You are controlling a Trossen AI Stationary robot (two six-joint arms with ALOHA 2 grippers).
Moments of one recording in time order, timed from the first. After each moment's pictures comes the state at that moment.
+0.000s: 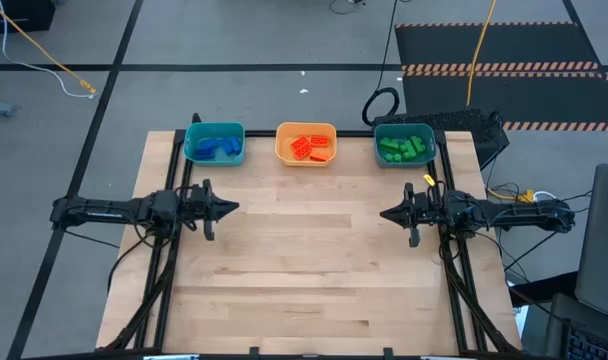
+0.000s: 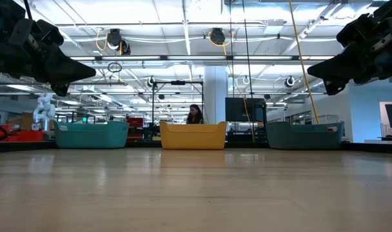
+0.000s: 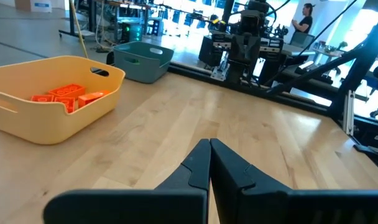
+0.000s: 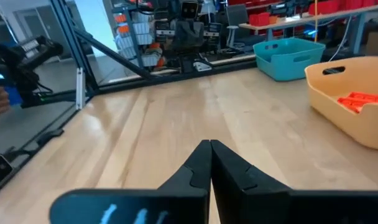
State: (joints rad) left arm -0.02 0.15 0.01 0.04 -0.18 -0.24; right arm -0.01 0.16 0.02 0.04 0.00 0.18
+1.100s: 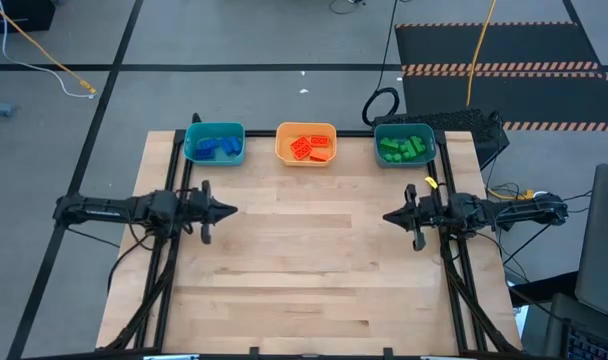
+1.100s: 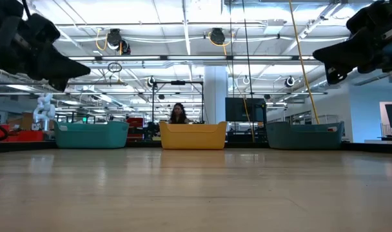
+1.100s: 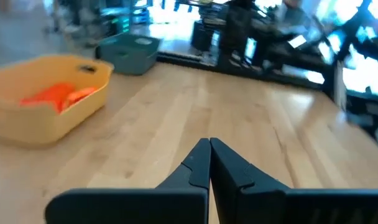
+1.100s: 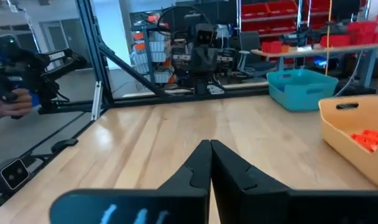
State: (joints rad) left arm -0.06 0.12 0.05 -0.08 -0.17 -0.19; right arm 0.11 0.10 0.02 0.08 0.07 0.11
